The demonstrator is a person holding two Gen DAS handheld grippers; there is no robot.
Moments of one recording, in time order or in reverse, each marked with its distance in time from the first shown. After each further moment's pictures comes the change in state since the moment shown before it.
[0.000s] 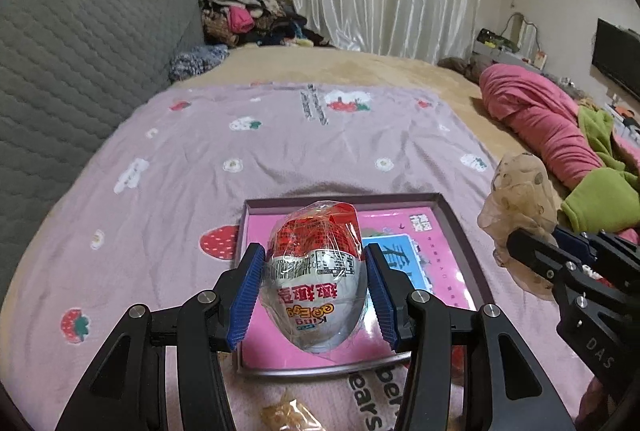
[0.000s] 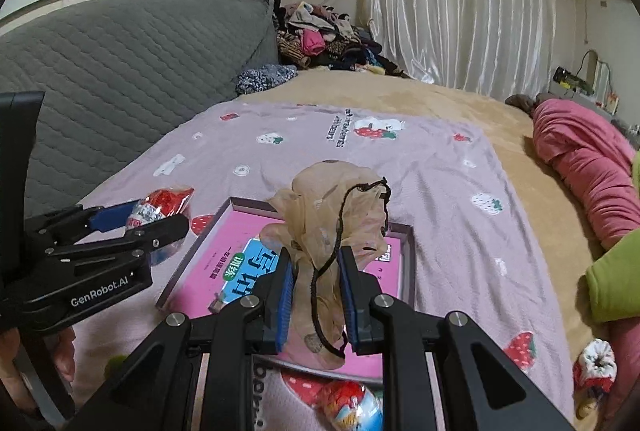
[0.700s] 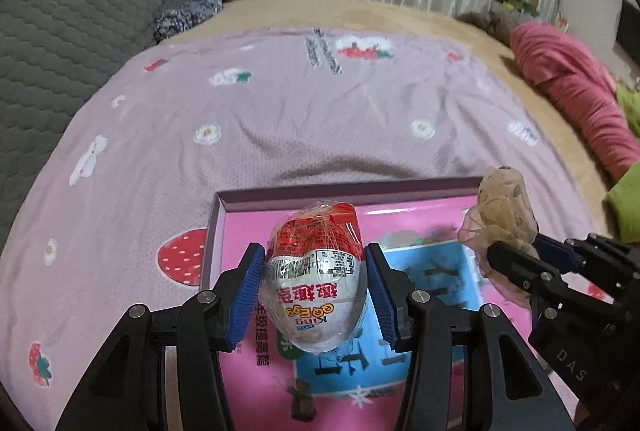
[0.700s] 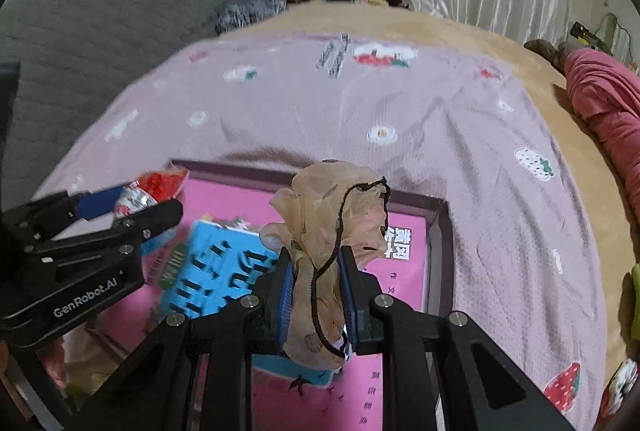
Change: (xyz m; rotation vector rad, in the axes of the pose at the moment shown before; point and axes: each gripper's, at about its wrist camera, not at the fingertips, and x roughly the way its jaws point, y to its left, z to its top) left arm 0.149 -0.004 0.022 0.020 0.179 0.045; right arm 0.148 -0.031 0.005 0.023 0.247 0.012
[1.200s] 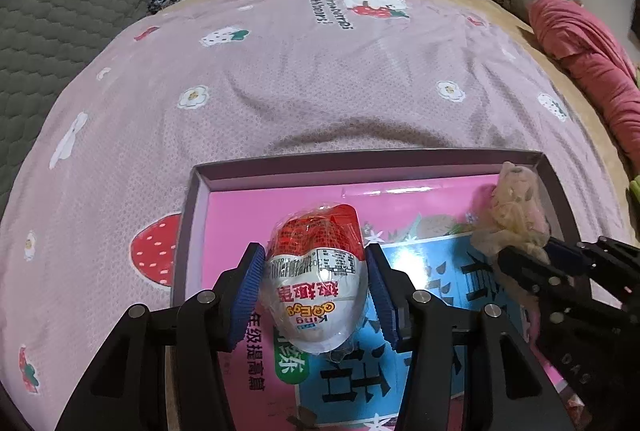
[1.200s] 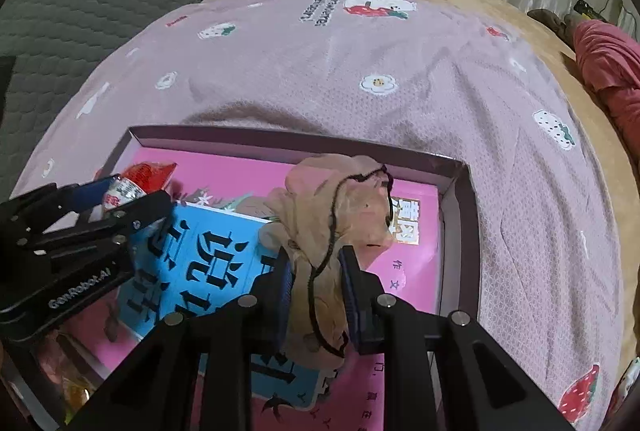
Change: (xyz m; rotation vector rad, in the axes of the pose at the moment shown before) left arm 0.052 0.003 -0.002 0.003 0.100 0.026; right arm 0.047 -0.016 -0.010 0.032 0.120 -0.003
